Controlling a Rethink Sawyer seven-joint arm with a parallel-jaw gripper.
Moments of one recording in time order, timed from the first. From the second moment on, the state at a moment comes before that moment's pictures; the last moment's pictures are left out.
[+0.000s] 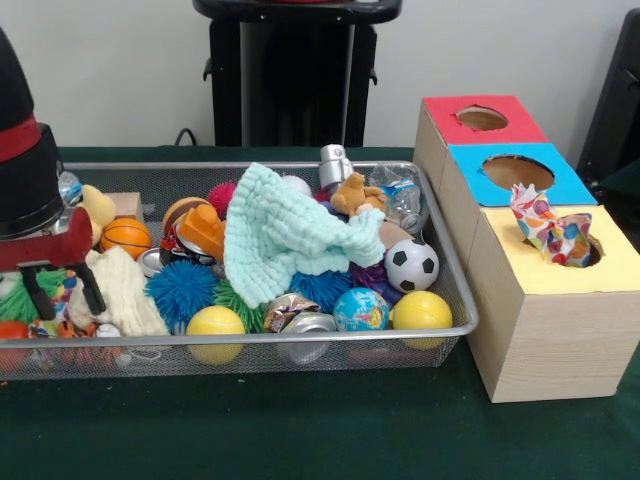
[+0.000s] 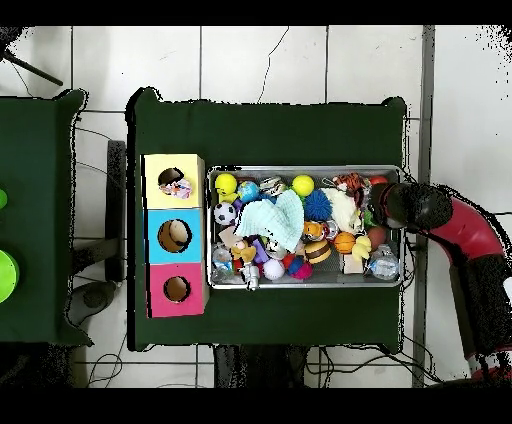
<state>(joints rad) -0.97 -0.30 0.53 1.27 -0.46 0.78 1.36</state>
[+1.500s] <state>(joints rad) -0.98 -0.42 0.54 1.23 -0.47 0.97 1.25</state>
